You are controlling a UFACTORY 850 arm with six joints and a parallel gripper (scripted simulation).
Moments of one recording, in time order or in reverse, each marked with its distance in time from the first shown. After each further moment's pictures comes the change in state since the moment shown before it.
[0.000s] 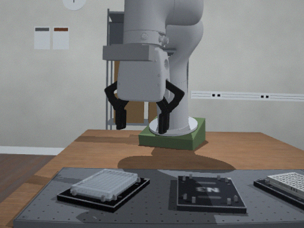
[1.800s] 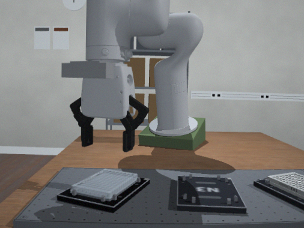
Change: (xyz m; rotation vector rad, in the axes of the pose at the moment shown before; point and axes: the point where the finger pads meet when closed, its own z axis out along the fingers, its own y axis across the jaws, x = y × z) arm 0.044 0.053 0.033 0.011 -0.009 -0.002
